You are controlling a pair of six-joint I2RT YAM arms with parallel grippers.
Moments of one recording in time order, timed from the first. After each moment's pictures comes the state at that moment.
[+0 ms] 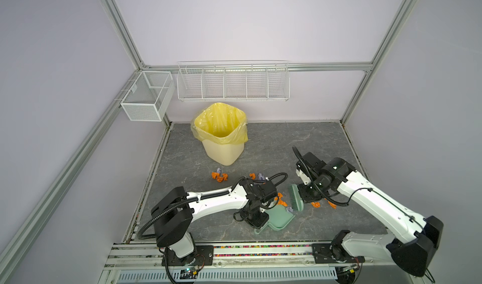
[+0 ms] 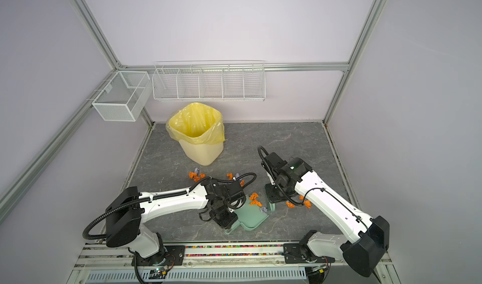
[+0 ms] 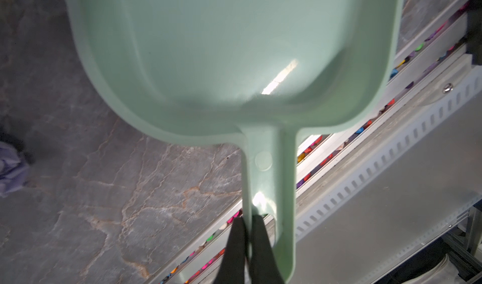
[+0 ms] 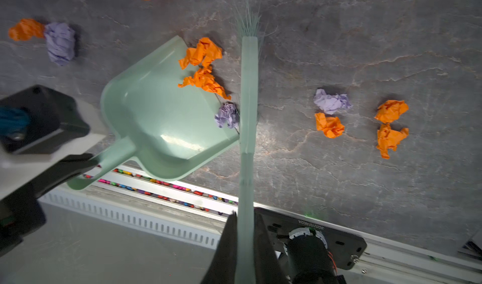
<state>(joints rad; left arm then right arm) -1.16 1.63 1.12 -0.98 0.29 -0.38 0.70 1.24 1.20 -1.35 -0.05 0.44</state>
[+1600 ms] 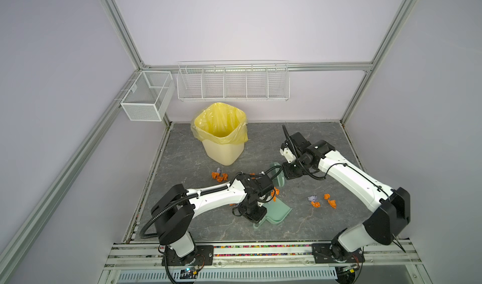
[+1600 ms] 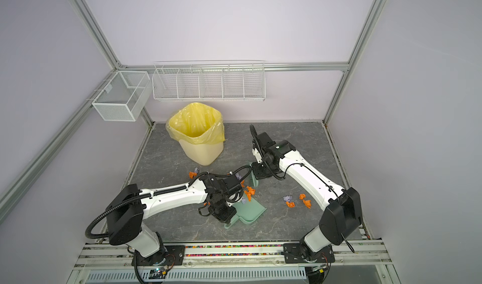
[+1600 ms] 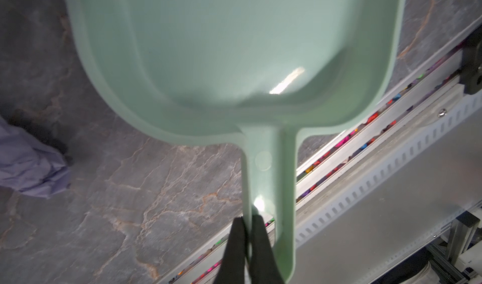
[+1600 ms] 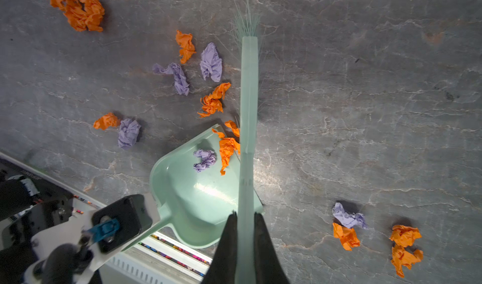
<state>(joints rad) -1.09 1.65 1.13 -0.98 0.30 -0.37 0.61 1.53 1.40 -1.13 -0.12 0.28</state>
